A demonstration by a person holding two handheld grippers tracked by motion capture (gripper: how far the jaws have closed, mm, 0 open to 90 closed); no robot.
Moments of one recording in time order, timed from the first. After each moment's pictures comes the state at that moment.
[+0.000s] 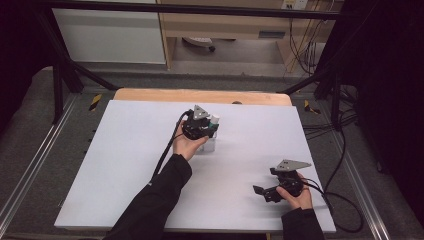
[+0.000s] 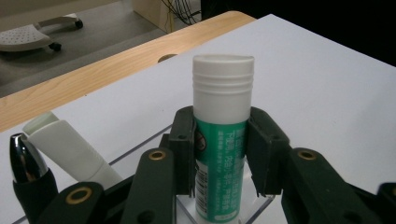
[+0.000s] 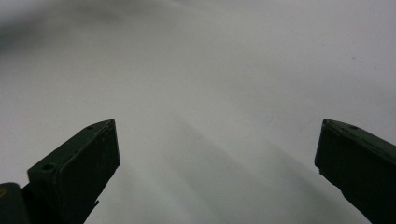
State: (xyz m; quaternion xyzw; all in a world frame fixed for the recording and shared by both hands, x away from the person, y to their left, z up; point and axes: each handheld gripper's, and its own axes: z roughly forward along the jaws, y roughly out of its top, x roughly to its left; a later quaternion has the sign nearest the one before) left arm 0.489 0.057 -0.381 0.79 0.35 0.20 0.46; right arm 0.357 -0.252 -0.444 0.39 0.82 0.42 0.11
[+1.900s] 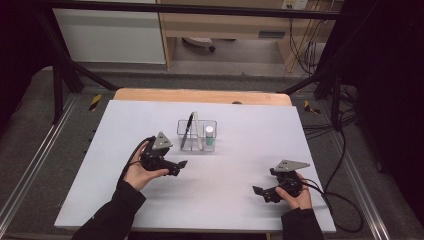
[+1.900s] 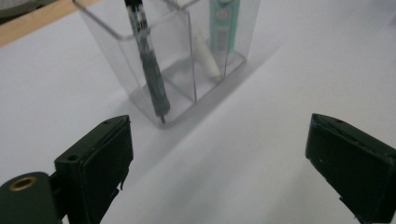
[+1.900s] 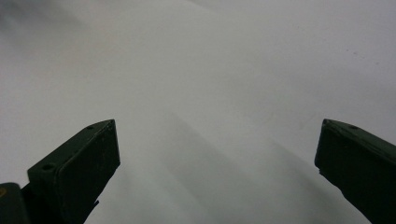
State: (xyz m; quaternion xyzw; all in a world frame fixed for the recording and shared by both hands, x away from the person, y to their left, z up) left arm 0.406 0.168 -0.403 0.84 0.32 0.17 0.39; right arm 0.358 -0.251 -0.447 0.38 0.82 0.41 0.11
